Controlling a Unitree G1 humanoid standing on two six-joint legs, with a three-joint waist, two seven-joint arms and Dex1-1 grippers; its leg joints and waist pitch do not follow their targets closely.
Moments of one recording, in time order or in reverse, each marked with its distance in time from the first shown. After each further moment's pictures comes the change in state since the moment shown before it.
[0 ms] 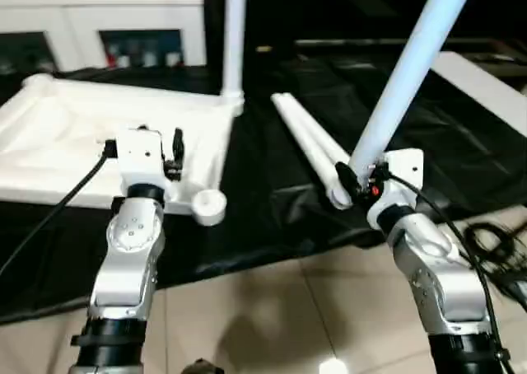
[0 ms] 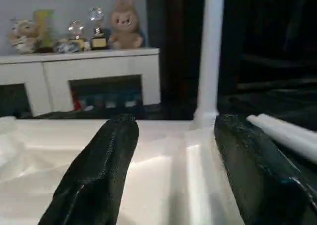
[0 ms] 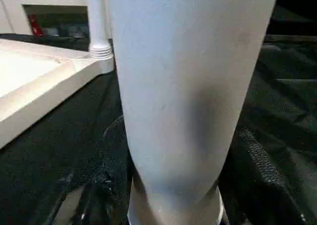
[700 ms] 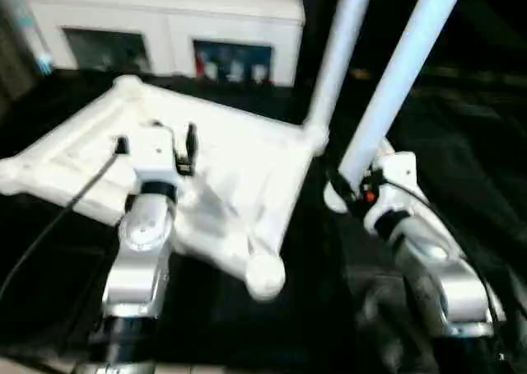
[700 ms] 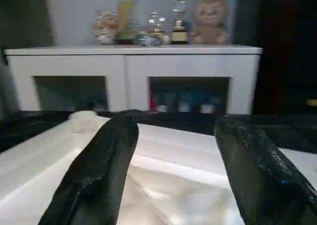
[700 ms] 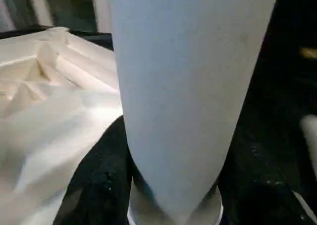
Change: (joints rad) left arm -0.011 -0.022 -0.009 -0.001 -0.002 0.008 -0.007; right arm 0.005 -0.022 0.029 -0.002 0.032 -0.001 0.102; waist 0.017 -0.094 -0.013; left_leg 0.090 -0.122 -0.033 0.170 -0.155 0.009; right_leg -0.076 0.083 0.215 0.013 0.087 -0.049
